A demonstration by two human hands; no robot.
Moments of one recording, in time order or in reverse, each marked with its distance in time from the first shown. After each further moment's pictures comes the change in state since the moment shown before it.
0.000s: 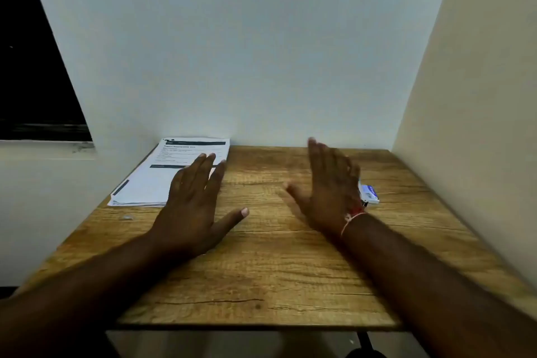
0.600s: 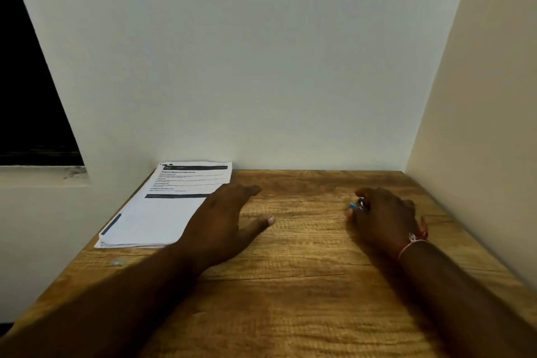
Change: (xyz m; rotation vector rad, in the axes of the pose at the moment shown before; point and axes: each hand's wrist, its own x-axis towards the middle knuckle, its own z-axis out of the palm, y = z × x) left_hand 0.069 0.008 0.020 -0.212 0.048 0.054; right_hand 0.031 0.073 -0.005 0.080 -0.177 0.329
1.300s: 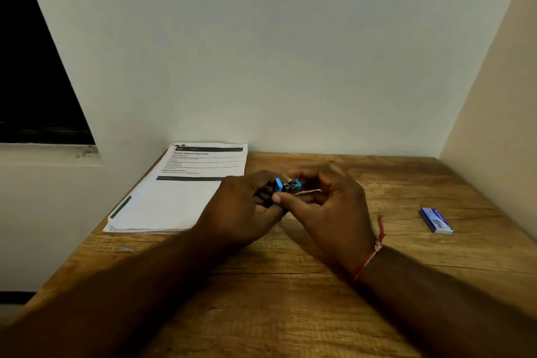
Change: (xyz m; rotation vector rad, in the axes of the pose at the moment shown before) left_hand 0.006 0.005 0.002 -0.409 0.009 -0.112; right_hand -0.046 -0.121 0.045 0.960 0.148 -0.336
